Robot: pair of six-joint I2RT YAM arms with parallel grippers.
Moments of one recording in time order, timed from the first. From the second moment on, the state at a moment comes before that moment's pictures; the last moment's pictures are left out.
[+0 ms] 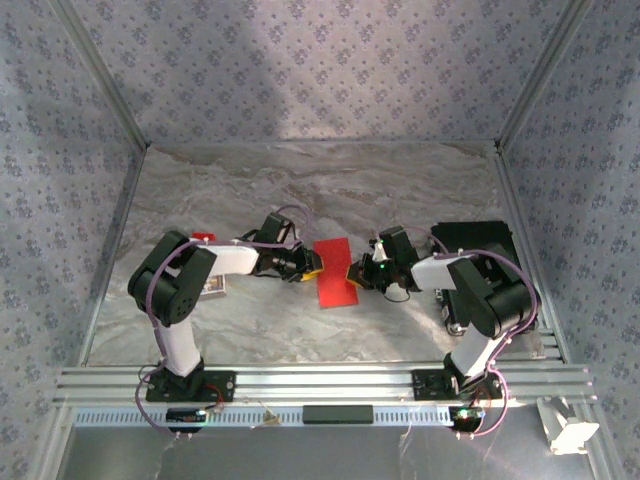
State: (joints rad) left arm -0.59 1.82 0.87 0.02 0.59 -0.96; right arm 0.46 1.69 0.61 0.18 -0.58 0.91
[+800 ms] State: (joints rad) left arm -0.56 1.80 0.85 0.03 0.62 -0.98; right arm 0.48 1.51 0.53 0.26 -0.52 0.89
